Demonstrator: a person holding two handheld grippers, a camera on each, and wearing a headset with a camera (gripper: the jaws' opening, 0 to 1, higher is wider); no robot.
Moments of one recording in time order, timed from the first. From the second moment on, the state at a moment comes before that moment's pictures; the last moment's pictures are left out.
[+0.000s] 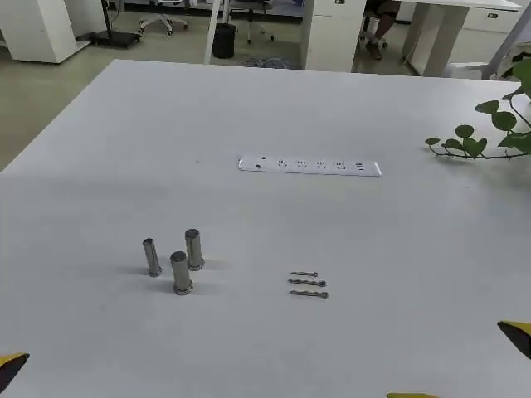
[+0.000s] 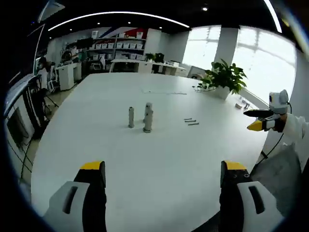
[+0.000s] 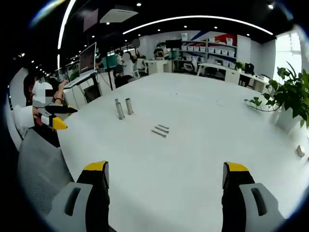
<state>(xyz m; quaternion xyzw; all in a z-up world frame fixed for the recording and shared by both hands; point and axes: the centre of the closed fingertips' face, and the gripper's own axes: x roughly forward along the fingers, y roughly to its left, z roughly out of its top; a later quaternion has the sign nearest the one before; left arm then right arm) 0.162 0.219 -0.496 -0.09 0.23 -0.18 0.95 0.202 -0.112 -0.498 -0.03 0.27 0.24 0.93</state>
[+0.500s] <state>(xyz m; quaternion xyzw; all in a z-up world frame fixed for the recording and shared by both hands) 0.149 0.219 -0.506 -0.10 0.27 -0.18 0.94 0.209 -0.108 -0.470 0.02 0.23 0.24 0.94</state>
